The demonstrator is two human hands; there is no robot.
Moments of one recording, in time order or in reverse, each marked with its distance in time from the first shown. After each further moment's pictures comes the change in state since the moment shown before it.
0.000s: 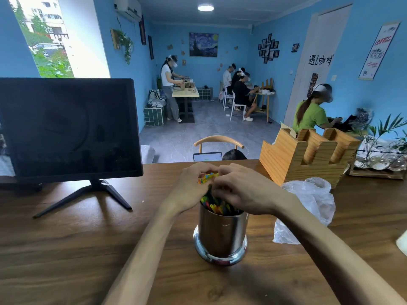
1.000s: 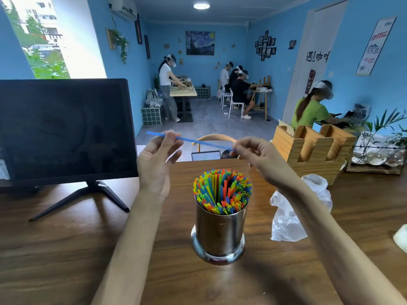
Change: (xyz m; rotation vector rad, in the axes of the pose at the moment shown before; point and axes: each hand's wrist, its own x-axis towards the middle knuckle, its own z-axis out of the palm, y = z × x) left_hand 0.007 0.036 -0.037 -1.027 0.576 -0.147; right_hand -0.003 0.053 -0.007 0.836 0.477 0.291
